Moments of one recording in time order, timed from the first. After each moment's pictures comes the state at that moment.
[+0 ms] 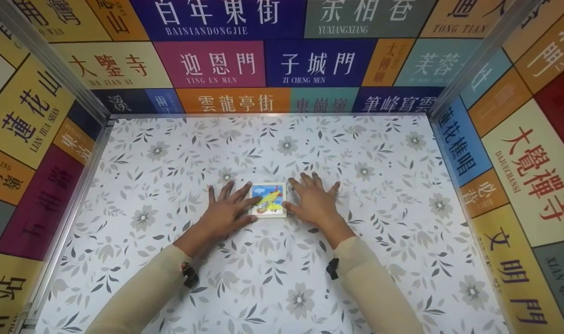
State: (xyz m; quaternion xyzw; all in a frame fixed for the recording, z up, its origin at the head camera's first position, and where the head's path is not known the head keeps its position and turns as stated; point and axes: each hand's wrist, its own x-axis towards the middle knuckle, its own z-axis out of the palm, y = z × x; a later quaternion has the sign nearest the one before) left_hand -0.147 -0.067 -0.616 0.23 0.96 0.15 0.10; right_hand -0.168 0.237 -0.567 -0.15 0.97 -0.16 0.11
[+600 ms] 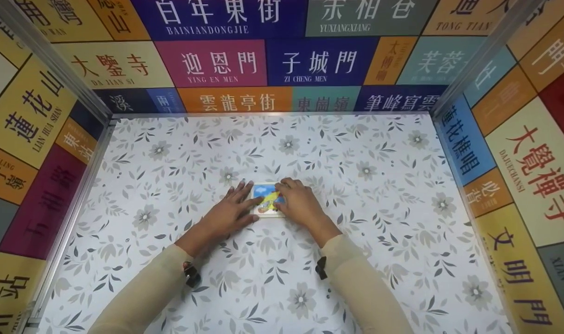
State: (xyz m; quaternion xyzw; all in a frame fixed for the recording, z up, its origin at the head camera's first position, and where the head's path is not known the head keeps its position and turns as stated) left_hand -0.152 -0.068 -0.617 0.28 0.93 0.20 0.11; right_hand -0.173 0.204 -0.582 -0.24 0.94 -0.22 0.08
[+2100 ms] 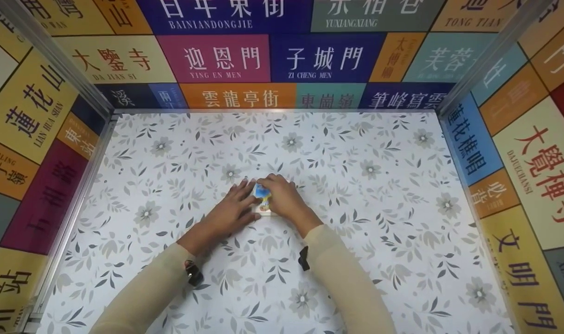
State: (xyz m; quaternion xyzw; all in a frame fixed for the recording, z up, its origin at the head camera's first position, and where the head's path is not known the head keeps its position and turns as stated) left_hand -0.151 -0.070 -0.623 0.29 0.92 0.24 0.09; right_hand -0.191 0.157 -0.591 -0.26 0.91 -0.30 0.09
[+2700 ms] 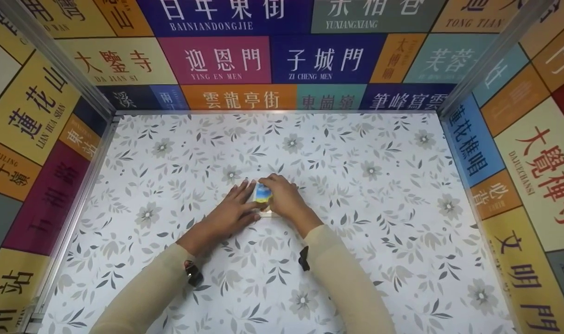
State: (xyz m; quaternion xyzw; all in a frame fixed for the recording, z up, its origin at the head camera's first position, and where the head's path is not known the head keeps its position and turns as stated) left_hand -0.151 -0.072 -0.619 0.31 0.92 0.23 0.10; right_hand -0.195 0.158 -0.593 -0.25 0.91 -0.32 0.09
